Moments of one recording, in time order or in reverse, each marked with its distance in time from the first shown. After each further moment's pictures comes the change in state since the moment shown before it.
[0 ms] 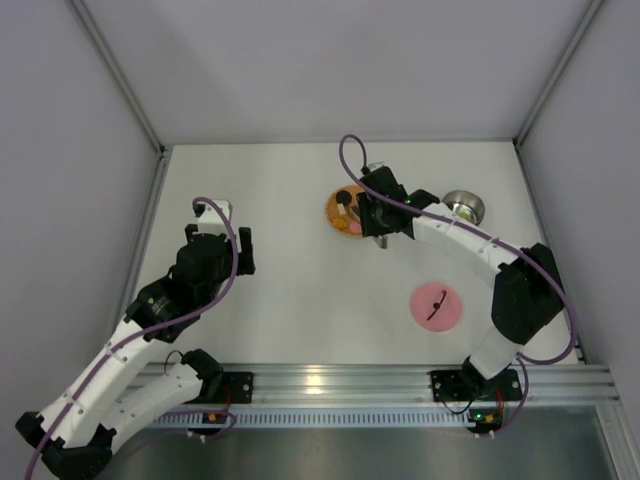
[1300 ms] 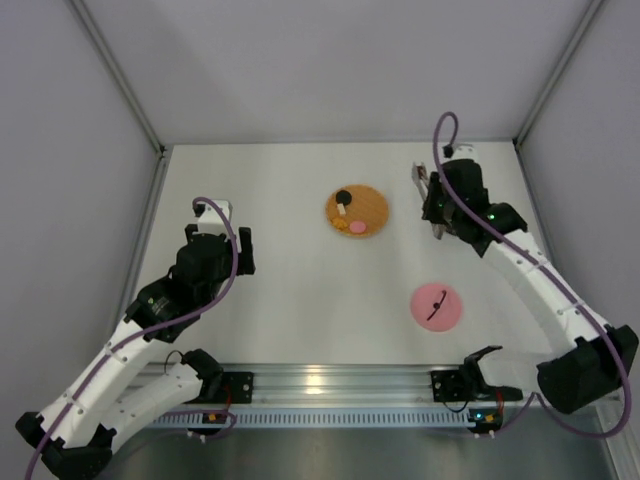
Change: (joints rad) left arm 0.000 0.000 0.000 0.000 0.000 0.000; right arm -0.166 -0.359 -0.087 -0.023 0.063 0.002
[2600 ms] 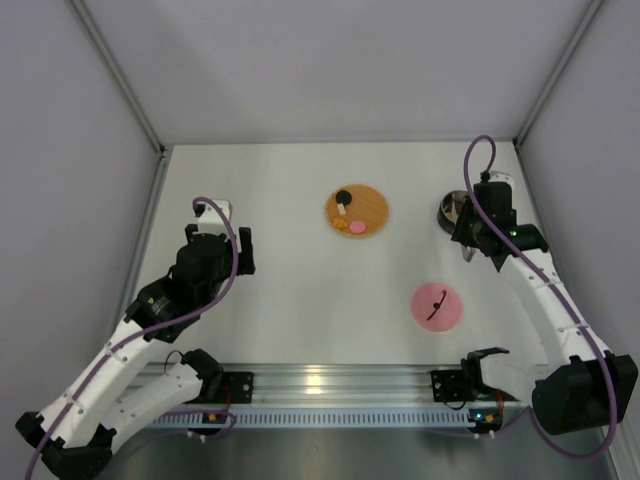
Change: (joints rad) left arm 0.000 0.001 0.000 0.000 0.000 0.000; right arm -0.319 -0.187 -0.249 -0.057 -0.042 -0.019
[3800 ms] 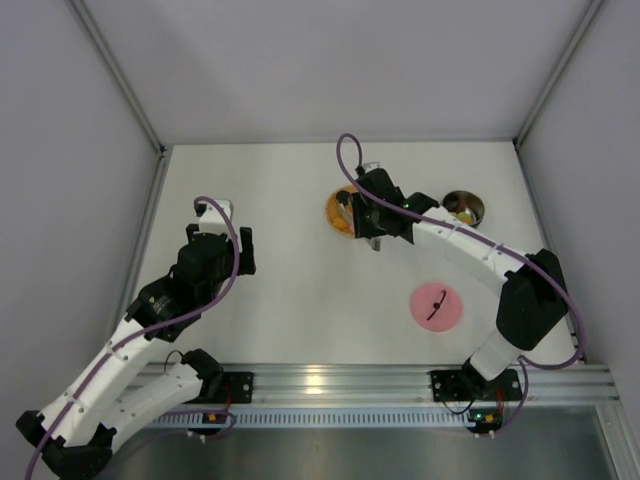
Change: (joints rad) left arm 0.000 0.006 0.000 0.000 0.003 0.000; right arm 0.540 0.505 0.337 0.084 -0.029 0.072
